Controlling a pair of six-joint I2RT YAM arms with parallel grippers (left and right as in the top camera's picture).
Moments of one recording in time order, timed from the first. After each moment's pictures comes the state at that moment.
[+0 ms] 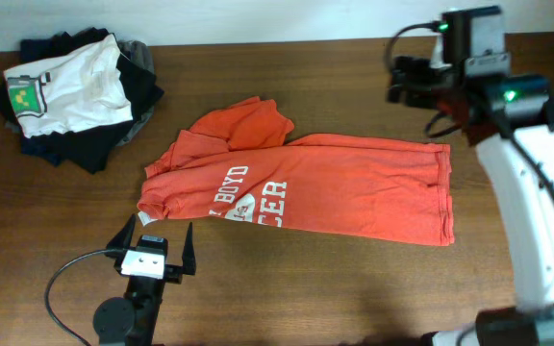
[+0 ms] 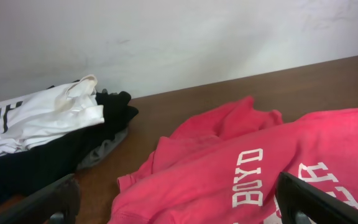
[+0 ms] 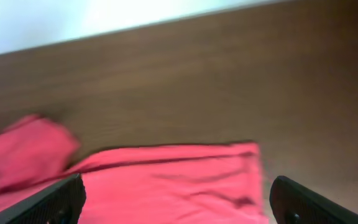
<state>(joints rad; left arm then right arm) 0.02 0.01 0.02 -0.07 0.16 0.14 0.08 1.65 1.83 -1.07 0.15 0.26</state>
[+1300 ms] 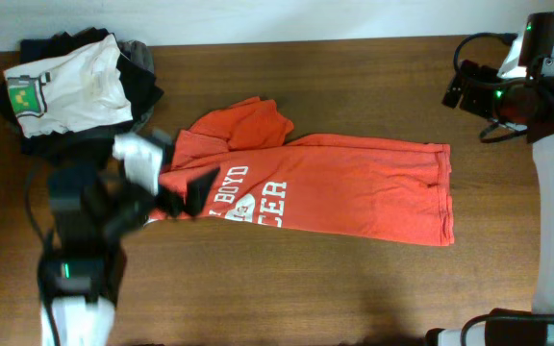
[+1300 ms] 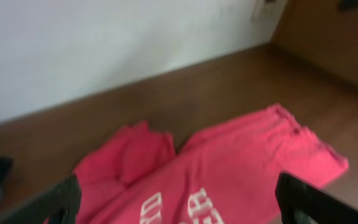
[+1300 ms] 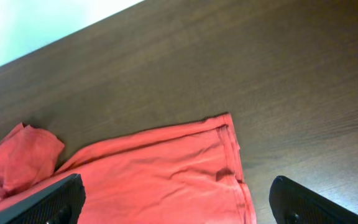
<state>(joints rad) 0.02 1.01 0.92 -0.34 0.64 0.15 -0.15 1.59 1.83 -1.17 -0.03 0.26</state>
